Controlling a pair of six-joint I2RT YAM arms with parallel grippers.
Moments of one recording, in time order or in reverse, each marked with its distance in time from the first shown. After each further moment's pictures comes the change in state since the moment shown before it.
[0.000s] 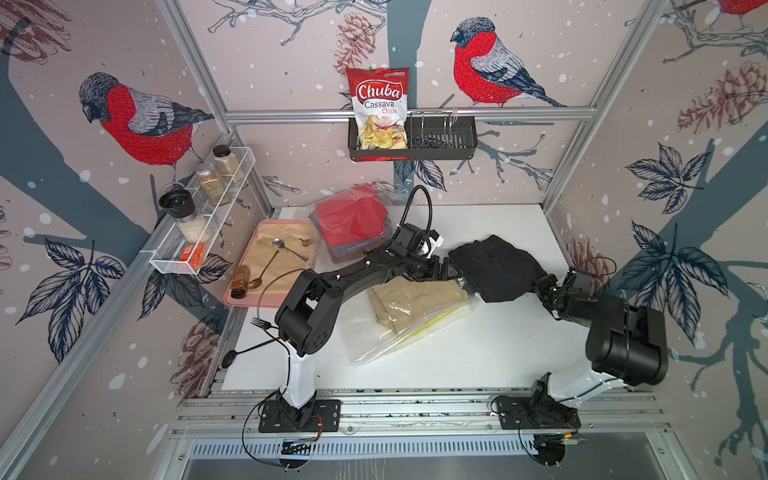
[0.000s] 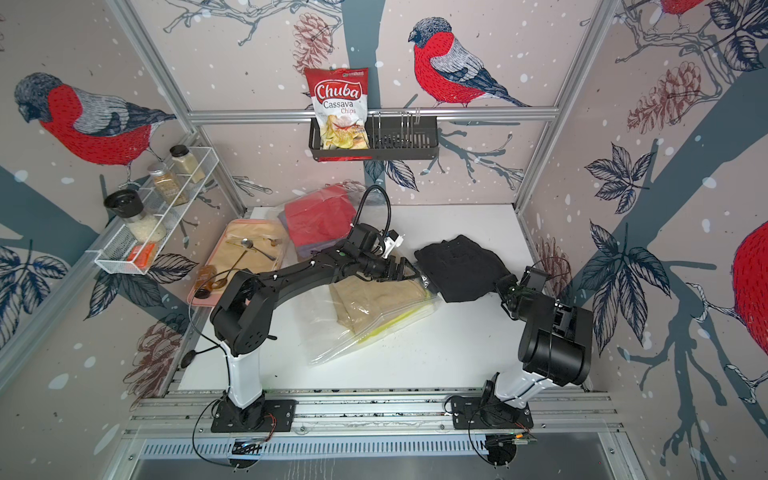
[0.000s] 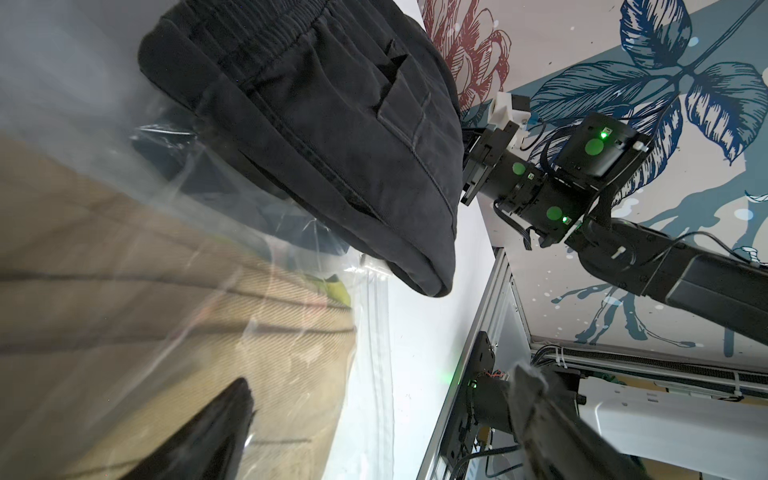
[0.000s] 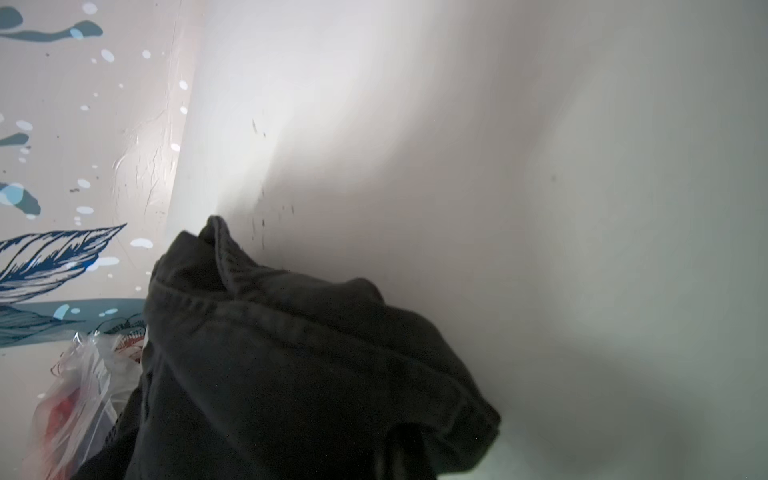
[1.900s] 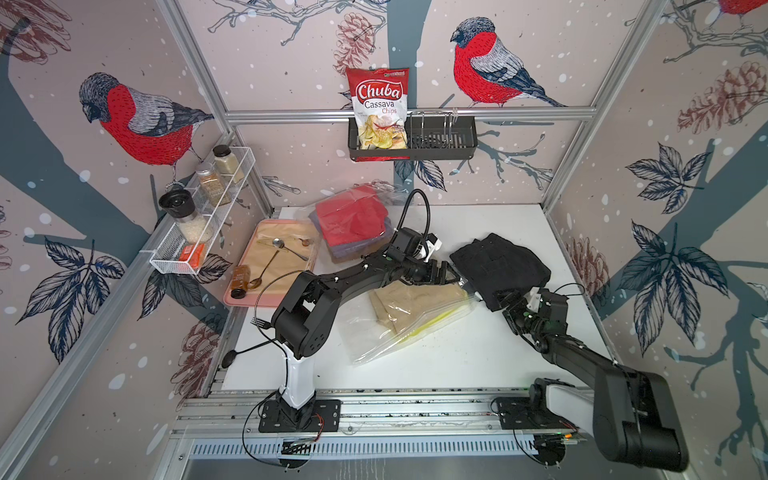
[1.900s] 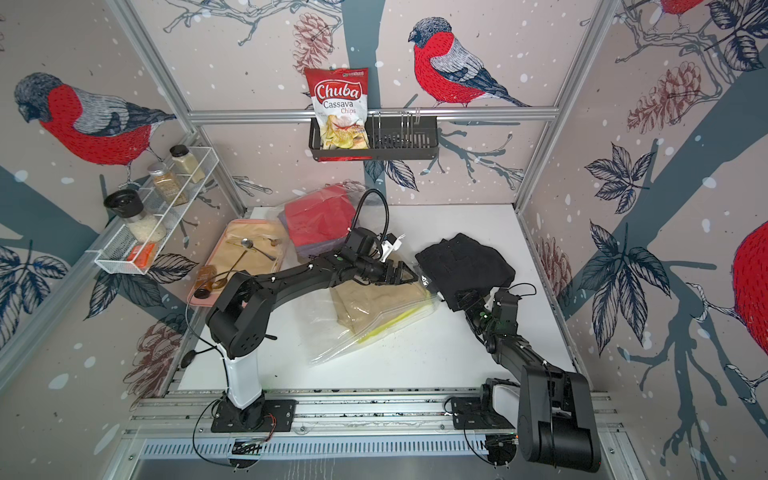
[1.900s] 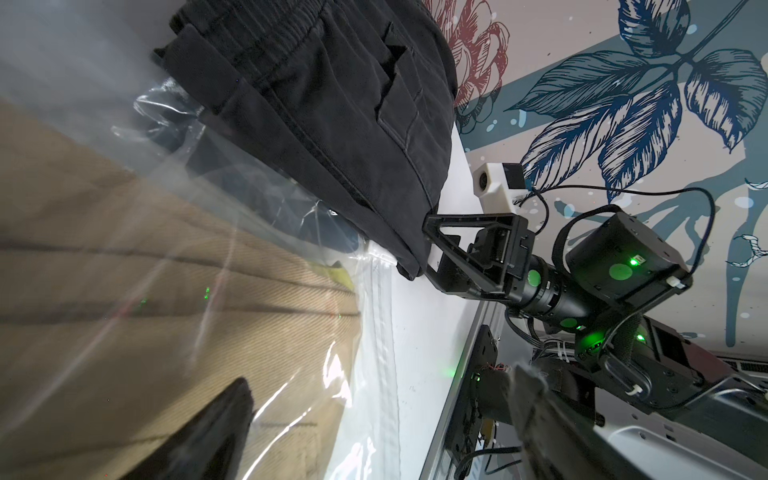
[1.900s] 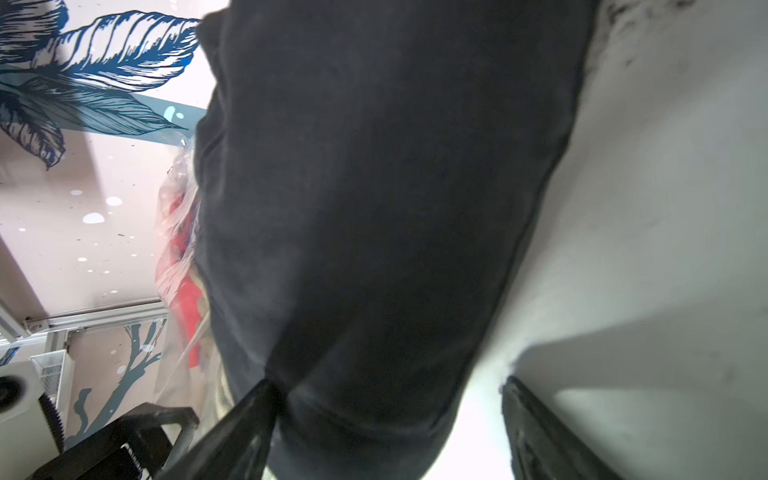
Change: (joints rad) left arm 0.000 -0.028 -0.073 0.055 0.007 0.003; right arm 0.301 -0.465 -0.413 0.045 -0.143 0.184
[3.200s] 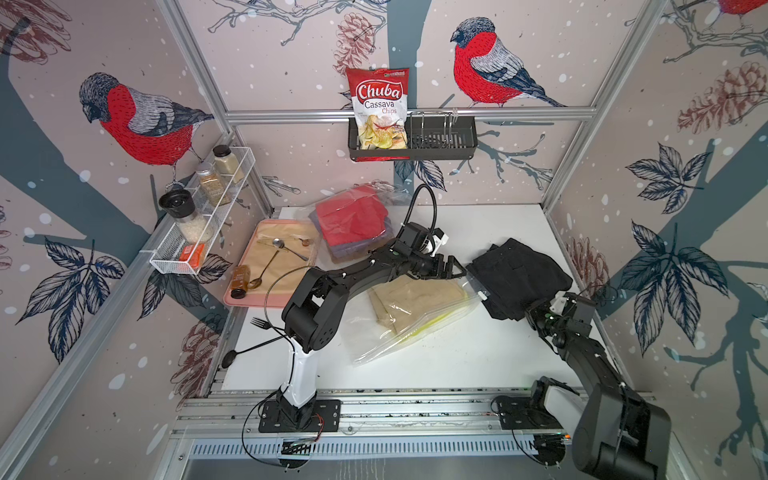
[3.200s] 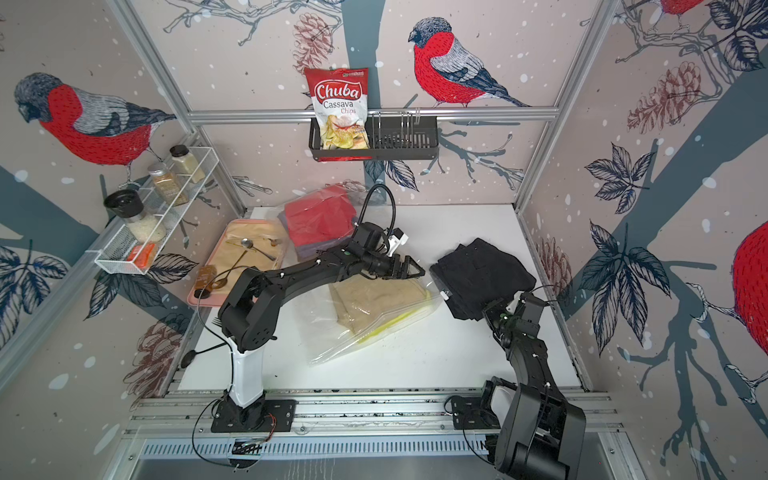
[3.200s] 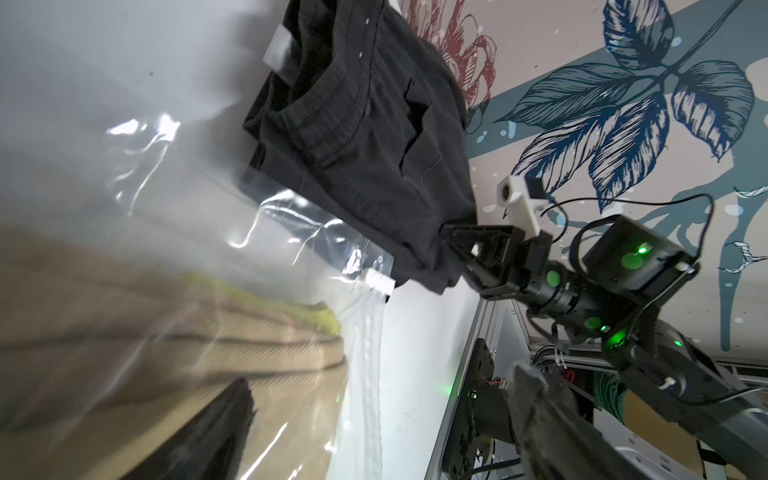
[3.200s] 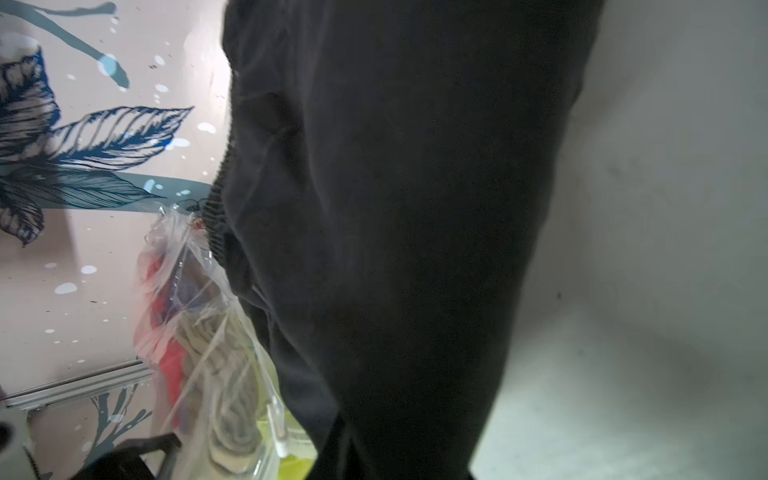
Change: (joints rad) left arm -0.019 0.098 0.167 -0.021 0.008 0.000; right arm -0.258 -0.179 0.064 -0.360 -0.043 -0.162
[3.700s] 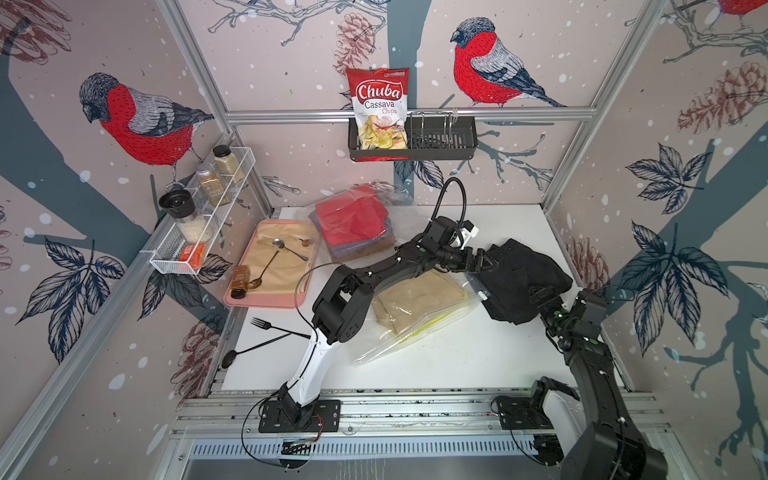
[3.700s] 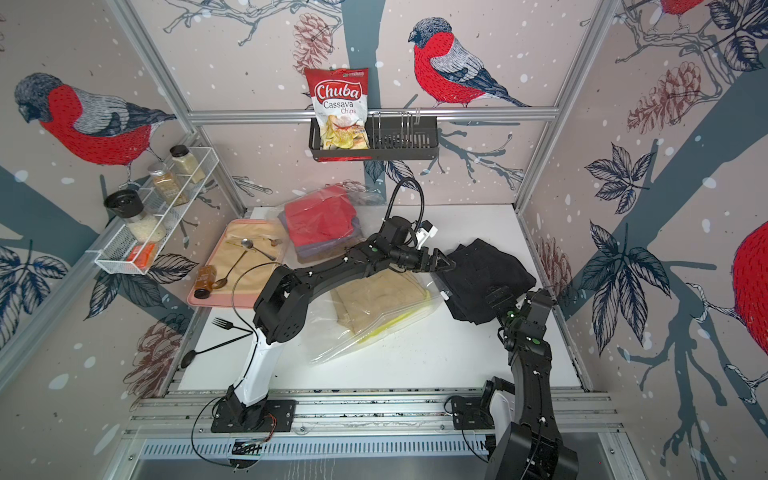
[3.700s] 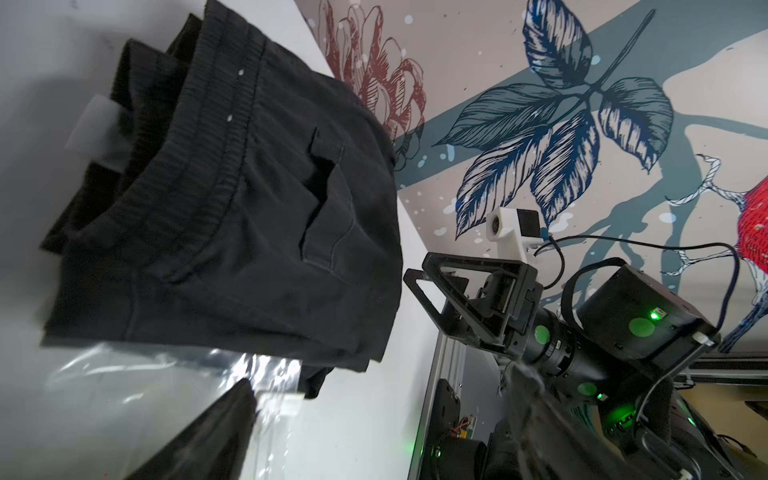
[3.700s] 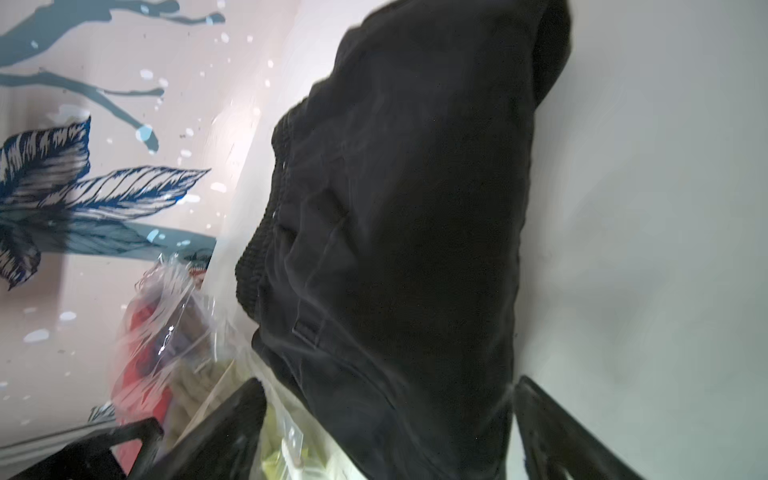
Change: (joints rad) left arm -0.108 0.227 0.319 0.098 0.026 -0.114; right arm -0.032 -0.162 0.103 -0.138 0.185 -0.039
